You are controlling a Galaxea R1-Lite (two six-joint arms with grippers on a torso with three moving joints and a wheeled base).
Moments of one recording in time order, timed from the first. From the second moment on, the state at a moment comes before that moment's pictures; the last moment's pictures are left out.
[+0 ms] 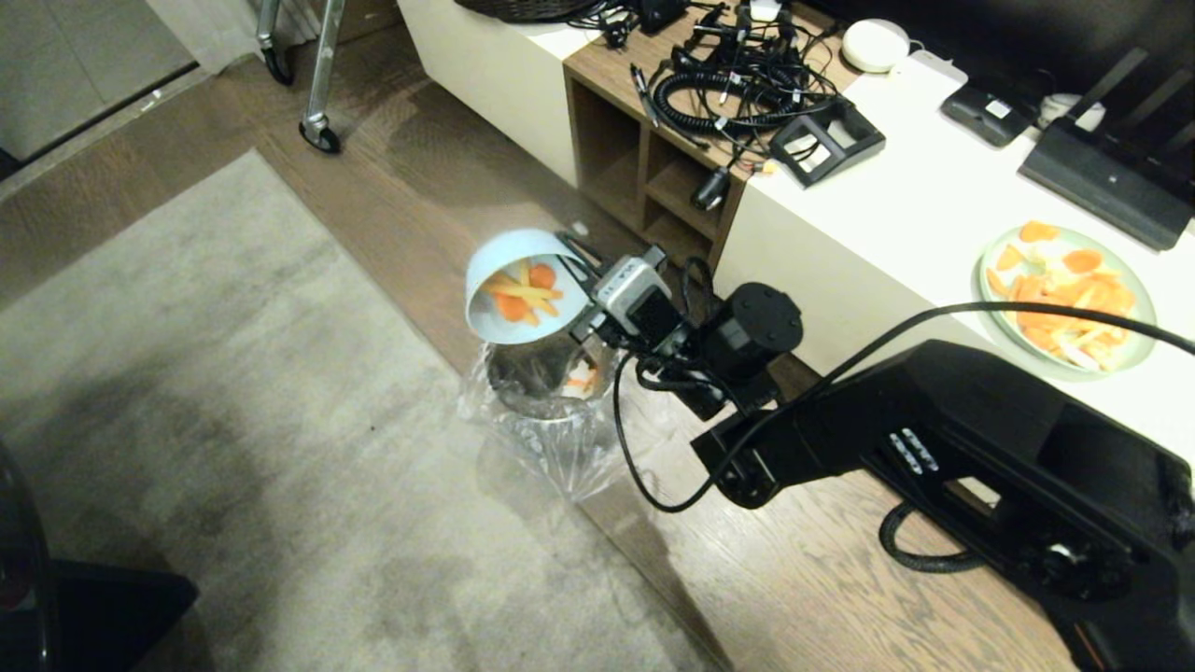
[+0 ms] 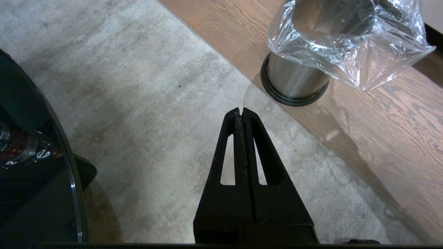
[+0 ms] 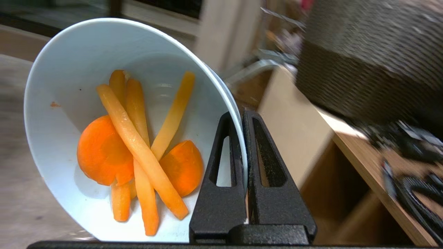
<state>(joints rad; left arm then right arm) 0.00 0.00 0.00 -0.01 0.01 0.01 0.69 2.41 -1.54 -1.52 0.27 -0.62</state>
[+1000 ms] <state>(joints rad) 0.00 0.00 0.00 -0.01 0.01 0.01 0.67 2.45 -1.71 -1.52 0.39 -0.61</state>
